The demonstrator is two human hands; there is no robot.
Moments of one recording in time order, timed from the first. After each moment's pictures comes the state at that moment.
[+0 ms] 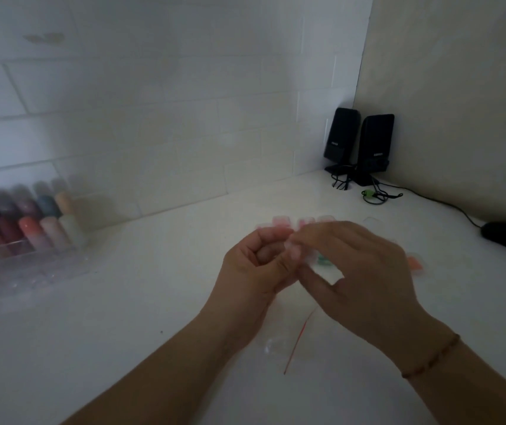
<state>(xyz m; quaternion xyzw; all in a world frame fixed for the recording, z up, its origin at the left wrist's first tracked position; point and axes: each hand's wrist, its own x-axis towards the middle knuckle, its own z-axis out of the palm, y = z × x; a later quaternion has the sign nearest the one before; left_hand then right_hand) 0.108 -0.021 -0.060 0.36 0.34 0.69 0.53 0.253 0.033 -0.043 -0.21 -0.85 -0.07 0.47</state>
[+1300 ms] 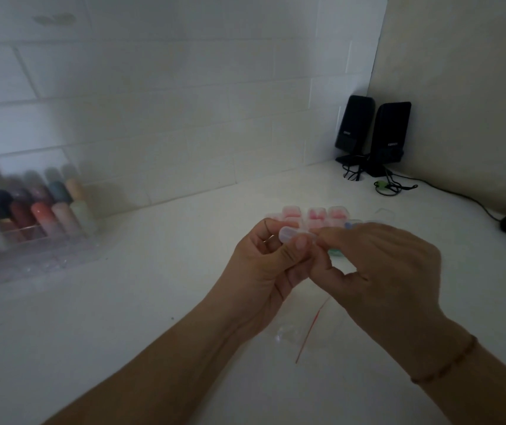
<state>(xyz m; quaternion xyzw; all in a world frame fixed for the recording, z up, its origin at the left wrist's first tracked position) 0.104 -0.025 -0.059 0.33 0.22 0.69 0.60 0.248 0.025 -0.050 -0.20 -0.80 -0.18 0.53</state>
